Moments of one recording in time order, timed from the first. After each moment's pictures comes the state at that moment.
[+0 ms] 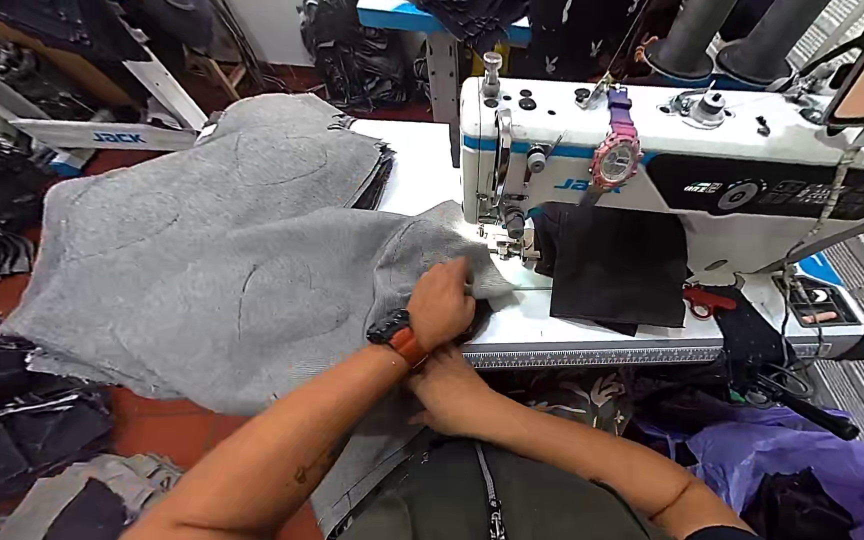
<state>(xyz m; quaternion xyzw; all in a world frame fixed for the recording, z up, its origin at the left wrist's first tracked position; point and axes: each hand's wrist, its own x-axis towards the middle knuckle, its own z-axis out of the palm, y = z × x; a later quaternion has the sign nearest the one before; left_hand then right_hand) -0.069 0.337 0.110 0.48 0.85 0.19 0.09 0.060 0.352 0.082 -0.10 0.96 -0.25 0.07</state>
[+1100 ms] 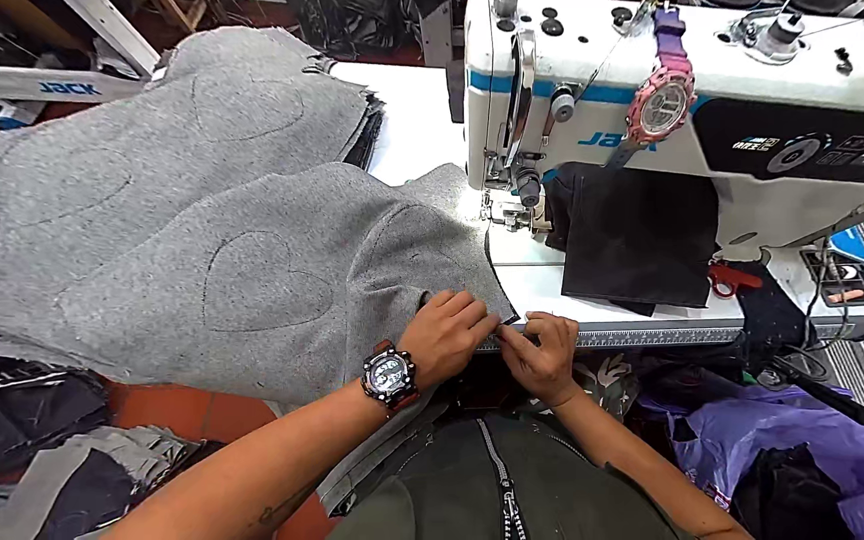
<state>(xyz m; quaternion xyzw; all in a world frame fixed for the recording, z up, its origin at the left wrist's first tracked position) -0.036 0.290 0.073 0.70 0.68 0.18 -0.13 0.111 0.439 -0.010 0.04 0.87 -0.10 -0.49</state>
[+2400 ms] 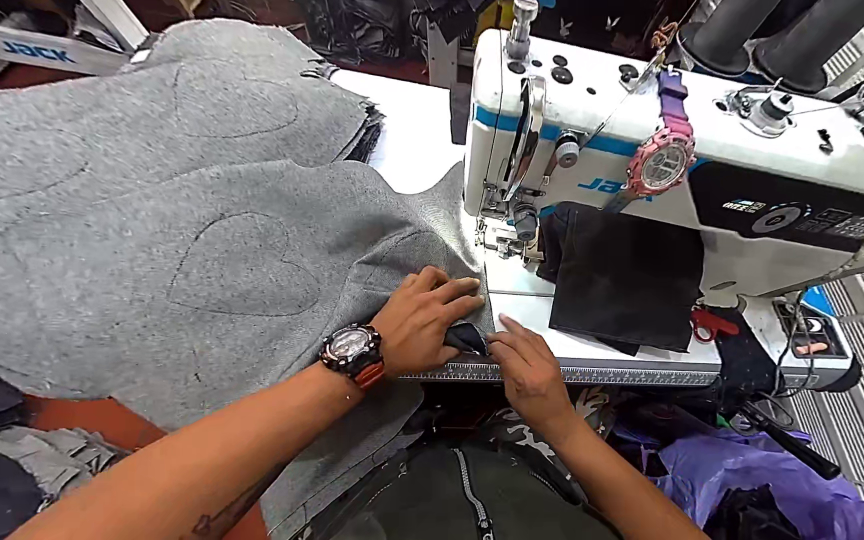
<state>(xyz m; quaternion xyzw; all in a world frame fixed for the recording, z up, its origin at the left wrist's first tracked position) -0.082 0.311 0.081 0.64 0.75 0.15 0.00 0.108 0.453 0.038 -0.01 0.92 -0.21 -0.32</state>
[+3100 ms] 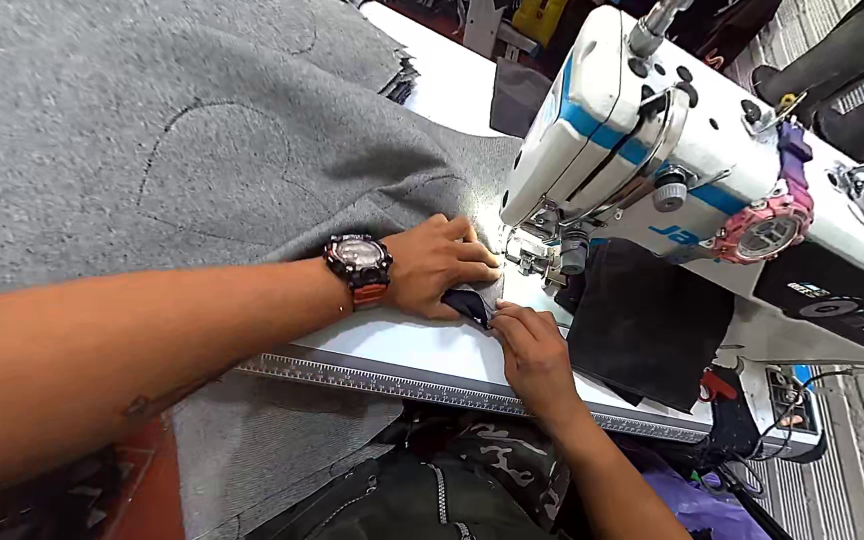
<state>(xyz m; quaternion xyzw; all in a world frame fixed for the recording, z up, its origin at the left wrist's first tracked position) -0.171 0.349 0.081 0.75 0.65 0.14 0.01 0.049 0.485 0.061 -0.03 0.95 -0.17 -0.26</state>
